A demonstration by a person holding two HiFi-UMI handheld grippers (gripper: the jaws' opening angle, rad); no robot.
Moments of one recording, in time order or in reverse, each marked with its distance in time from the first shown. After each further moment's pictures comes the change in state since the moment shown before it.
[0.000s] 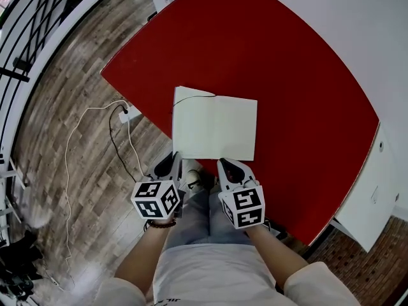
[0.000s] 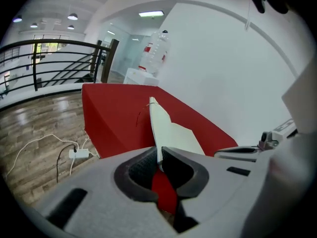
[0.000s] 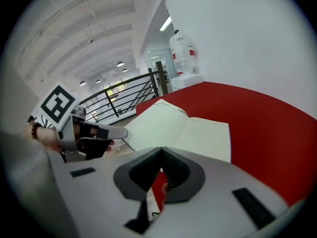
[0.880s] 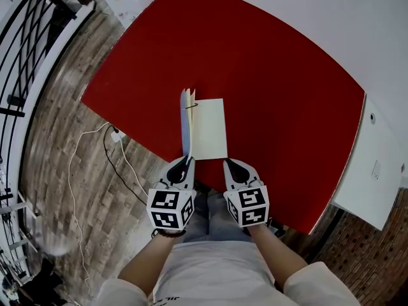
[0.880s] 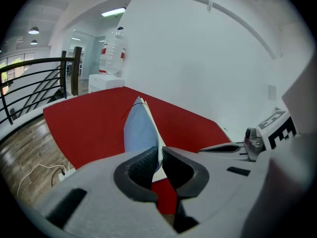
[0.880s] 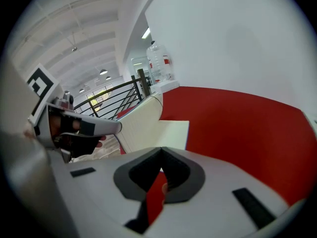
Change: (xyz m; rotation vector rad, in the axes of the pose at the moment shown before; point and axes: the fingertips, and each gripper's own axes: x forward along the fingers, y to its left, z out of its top) left arm 0.017 -0.148 0.004 0.292 0.055 -0.148; right arm -0.072 -0.084 -0.020 0.137 -0.061 -0.147
